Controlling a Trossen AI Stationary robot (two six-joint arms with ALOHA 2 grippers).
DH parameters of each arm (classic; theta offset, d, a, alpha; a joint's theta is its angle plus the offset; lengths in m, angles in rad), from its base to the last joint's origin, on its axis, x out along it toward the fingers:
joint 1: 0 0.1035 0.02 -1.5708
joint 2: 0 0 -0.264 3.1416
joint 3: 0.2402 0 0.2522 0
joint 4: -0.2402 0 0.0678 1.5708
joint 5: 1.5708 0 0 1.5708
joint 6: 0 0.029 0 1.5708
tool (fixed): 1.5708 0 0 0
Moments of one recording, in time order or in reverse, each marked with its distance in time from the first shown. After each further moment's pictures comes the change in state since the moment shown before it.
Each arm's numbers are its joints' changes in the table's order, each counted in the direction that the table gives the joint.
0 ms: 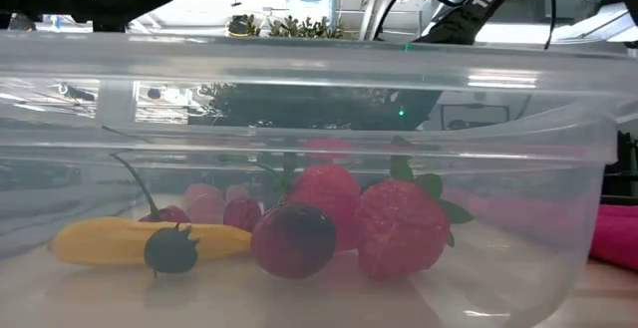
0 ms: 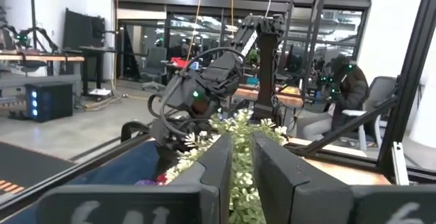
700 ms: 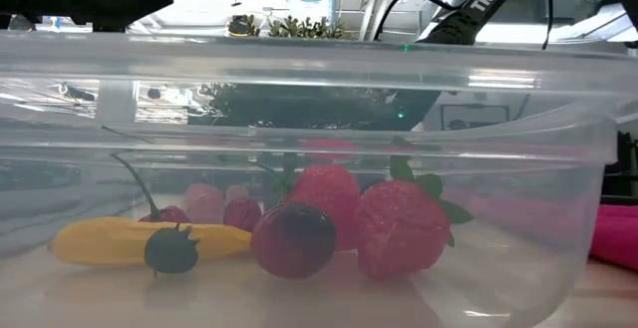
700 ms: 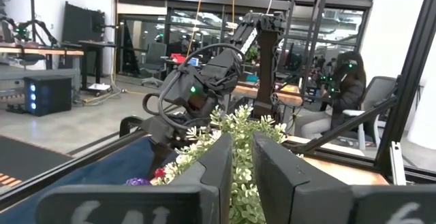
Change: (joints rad) left arm 0.000 0.000 0.000 -0.018 -0.002 -0.033; right arm -0.003 0.009 0.000 0.044 -0.036 -0.215
